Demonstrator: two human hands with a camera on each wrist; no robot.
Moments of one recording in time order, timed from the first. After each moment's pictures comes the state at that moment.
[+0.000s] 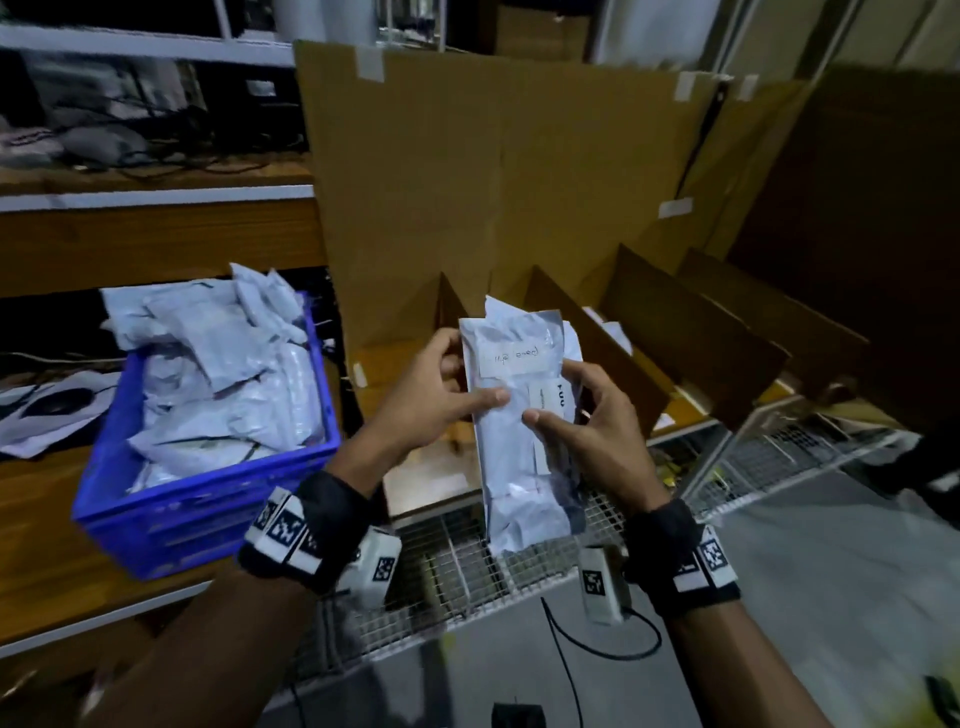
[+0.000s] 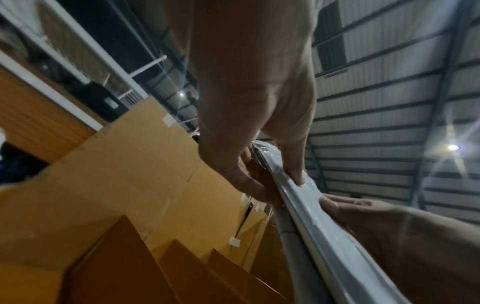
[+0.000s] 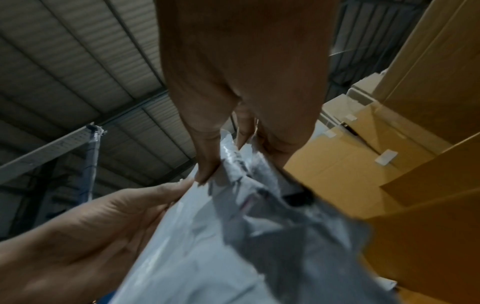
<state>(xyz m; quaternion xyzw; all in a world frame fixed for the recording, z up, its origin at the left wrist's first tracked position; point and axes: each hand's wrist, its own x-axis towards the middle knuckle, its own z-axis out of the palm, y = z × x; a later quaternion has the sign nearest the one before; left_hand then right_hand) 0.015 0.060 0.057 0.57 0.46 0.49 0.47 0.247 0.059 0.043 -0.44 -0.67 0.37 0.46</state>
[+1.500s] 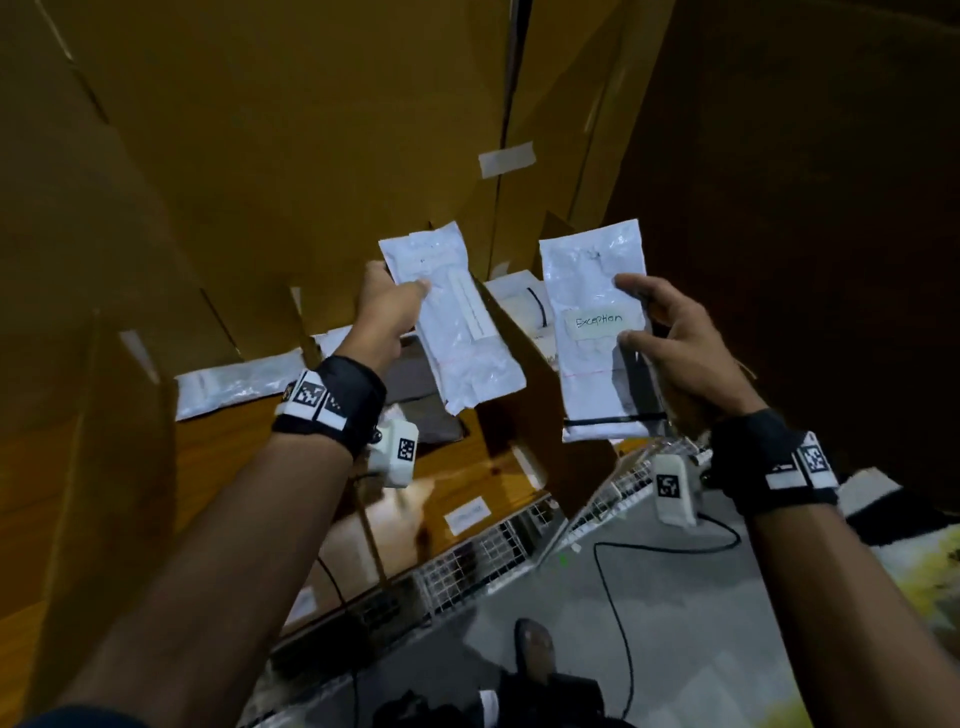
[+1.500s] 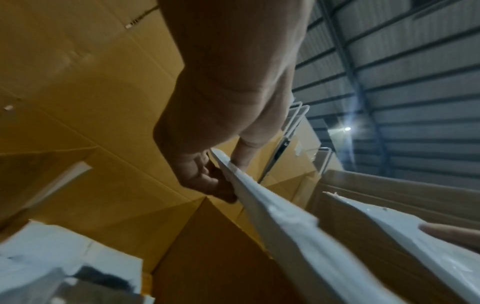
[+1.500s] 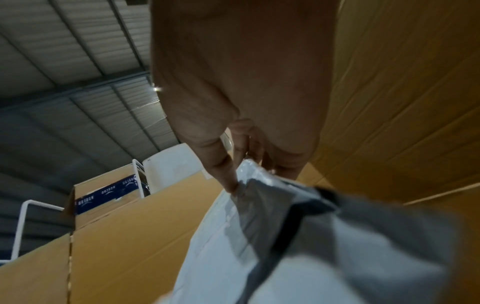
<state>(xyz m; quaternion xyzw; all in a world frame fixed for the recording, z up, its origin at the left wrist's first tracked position) 0.405 0.589 0.031 0.40 0.63 0.51 0.44 0.717 0.499 0.068 -0.55 -0.62 0.39 0.40</state>
